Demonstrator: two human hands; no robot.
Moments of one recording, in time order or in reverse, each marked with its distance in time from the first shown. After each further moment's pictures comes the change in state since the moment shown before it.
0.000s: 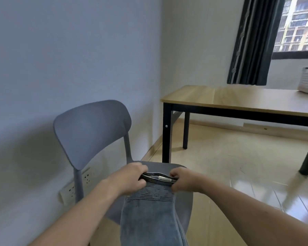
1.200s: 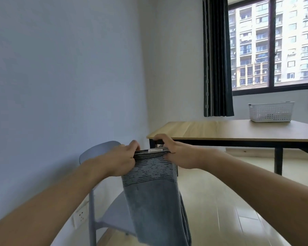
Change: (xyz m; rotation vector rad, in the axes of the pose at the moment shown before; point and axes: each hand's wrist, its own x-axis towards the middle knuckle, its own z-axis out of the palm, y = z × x) left_hand -0.181 0.175 -0.199 0.081 0.139 -0.008; right_hand -0.281 -0.113 -0.125 -0.013 0.282 -0.347
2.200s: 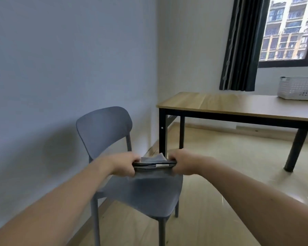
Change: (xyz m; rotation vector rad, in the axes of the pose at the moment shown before) left_hand 0.074 -0.105 0.142 -0.092 -0.313 -0.086; right_hand 0.096 0.101 0.122 -0.211 -0.205 0.256
